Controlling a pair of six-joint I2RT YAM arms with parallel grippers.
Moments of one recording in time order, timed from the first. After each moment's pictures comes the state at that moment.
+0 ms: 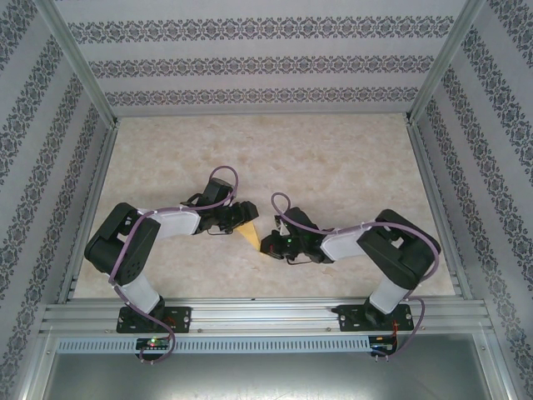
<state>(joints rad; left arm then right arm) -0.48 1.69 0.77 0.03 0.37 -0.90 0.80 1.65 0.54 0.31 -0.46 1.08</state>
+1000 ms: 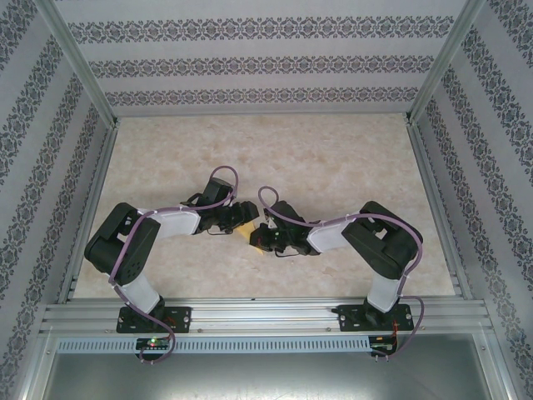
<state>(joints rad) -0.48 1.68 0.77 0.03 0.39 -0.90 0.81 1.80 0.69 0.33 -0.41 1.07</state>
